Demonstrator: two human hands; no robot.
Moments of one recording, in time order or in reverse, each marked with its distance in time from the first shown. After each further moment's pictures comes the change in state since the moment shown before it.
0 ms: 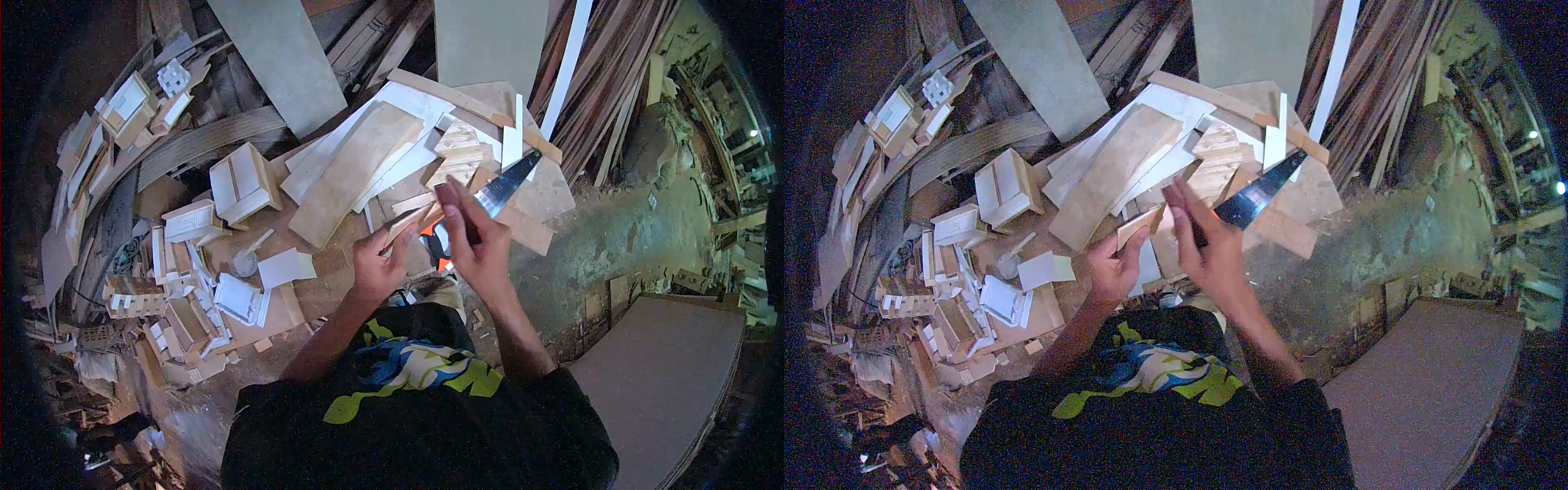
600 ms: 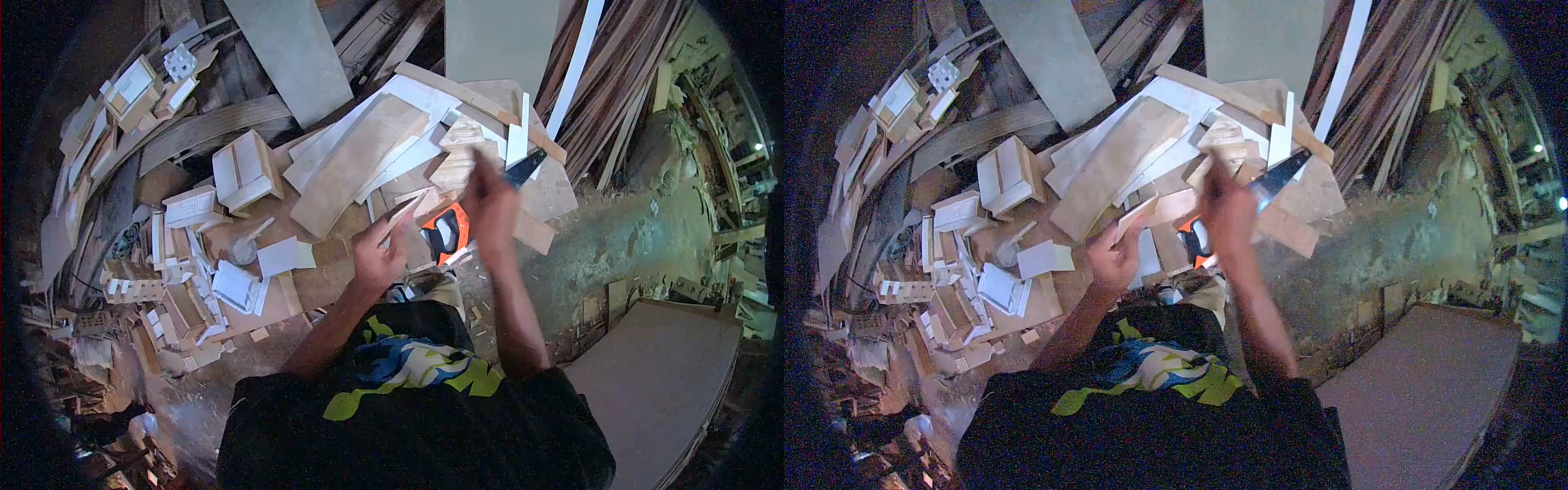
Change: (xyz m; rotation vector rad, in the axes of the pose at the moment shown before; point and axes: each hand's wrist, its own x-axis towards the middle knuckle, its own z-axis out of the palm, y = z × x) left_hand -0.004 -0.014 0.006 0.030 0.131 0.057; right_hand 0.035 0.050 -0.003 -0.452 0.103 0.072
